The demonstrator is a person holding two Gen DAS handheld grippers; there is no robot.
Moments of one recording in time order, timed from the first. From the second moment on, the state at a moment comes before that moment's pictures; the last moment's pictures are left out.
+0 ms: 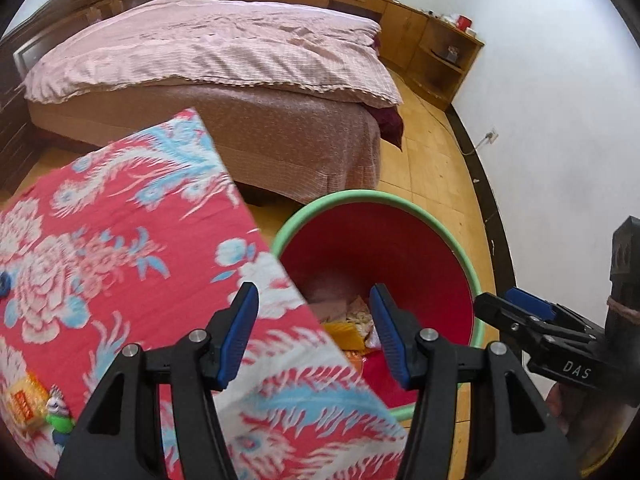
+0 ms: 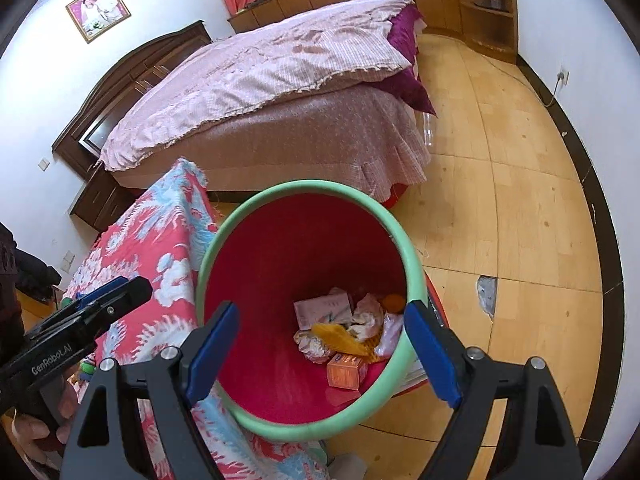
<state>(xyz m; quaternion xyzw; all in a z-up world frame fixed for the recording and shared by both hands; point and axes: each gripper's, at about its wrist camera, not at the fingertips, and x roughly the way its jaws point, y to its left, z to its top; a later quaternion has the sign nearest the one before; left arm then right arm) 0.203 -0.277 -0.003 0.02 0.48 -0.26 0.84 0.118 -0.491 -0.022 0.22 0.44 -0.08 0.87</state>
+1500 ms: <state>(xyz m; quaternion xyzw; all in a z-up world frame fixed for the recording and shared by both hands) 0.214 0.028 -0.054 -0.06 0.50 0.02 0.87 0.087 -0.328 -0.030 0.24 0.45 -0.01 0.86</state>
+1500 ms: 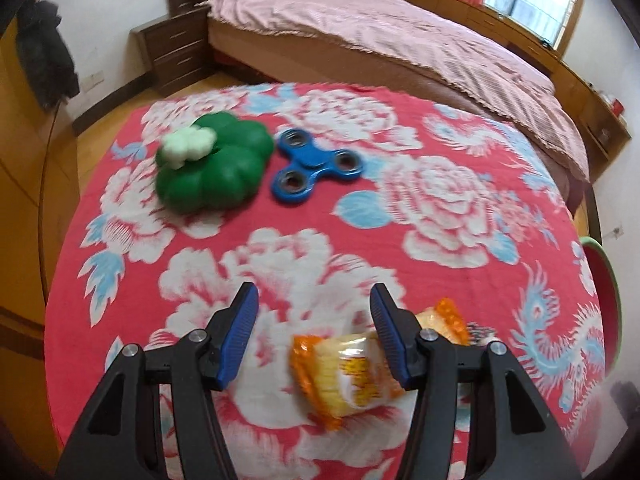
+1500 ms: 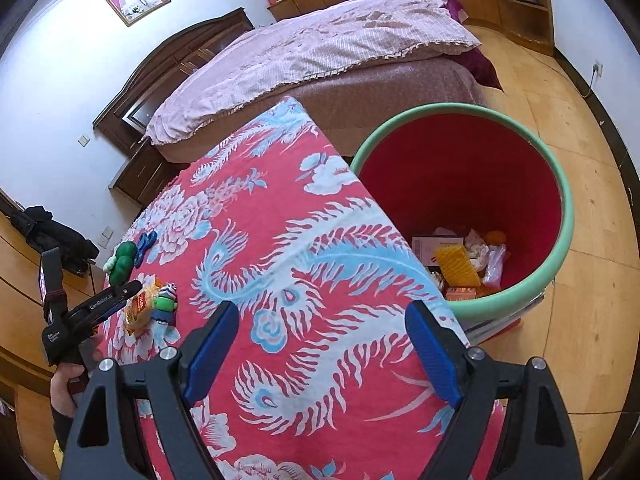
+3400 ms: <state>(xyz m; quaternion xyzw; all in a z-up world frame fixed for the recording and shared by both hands) 0.147 0.065 -0.042 -0.06 0.51 0.00 0.86 0.160 -0.191 -0.035 0.08 0.55 0.11 0.82</state>
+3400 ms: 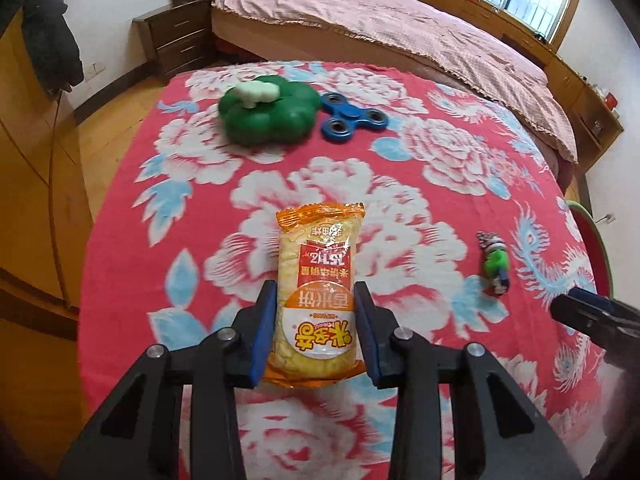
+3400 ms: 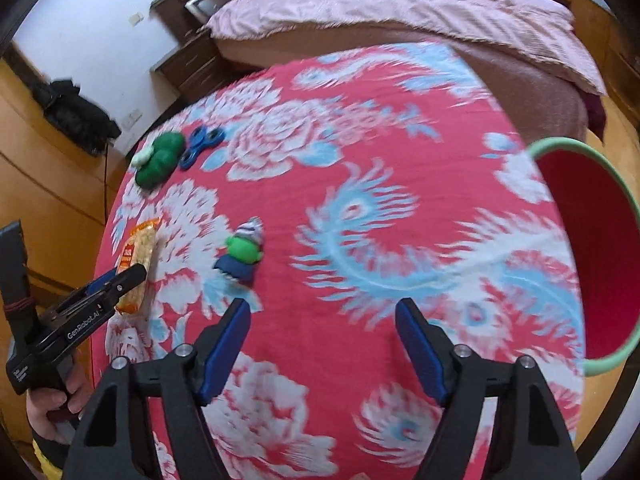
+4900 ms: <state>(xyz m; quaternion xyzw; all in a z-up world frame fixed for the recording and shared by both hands) 0.125 0.033 -0.025 -0.09 0.46 -0.03 0.88 0.125 -0.179 -0.022 0.09 0.43 0.09 0.89</state>
